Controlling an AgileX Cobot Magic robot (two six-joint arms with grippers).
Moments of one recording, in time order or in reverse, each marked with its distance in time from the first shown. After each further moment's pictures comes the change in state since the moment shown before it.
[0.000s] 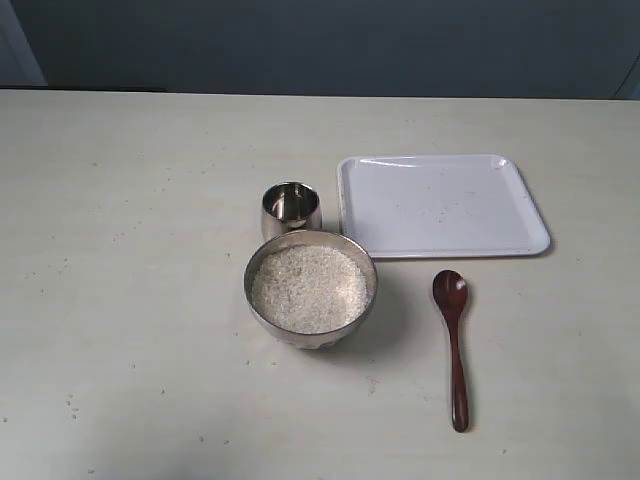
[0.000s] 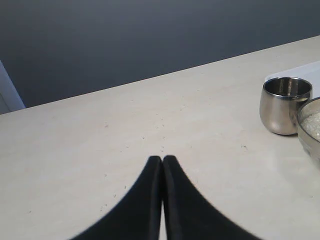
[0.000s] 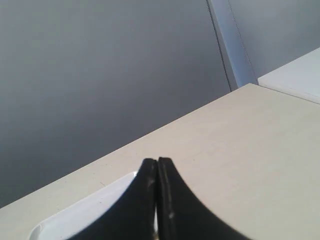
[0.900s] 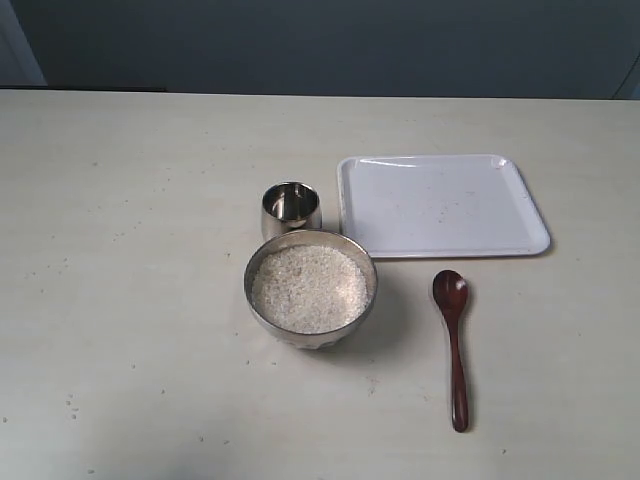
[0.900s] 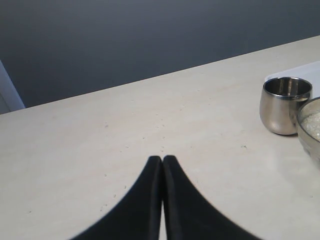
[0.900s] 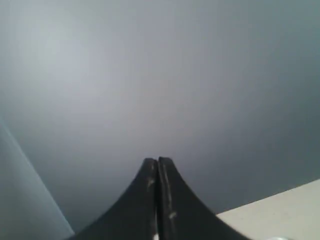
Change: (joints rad) left arm 0.000 0.000 0.000 0.000 0.000 0.000; right arm 0.000 0.082 -0.484 0.586 0.301 -0.395
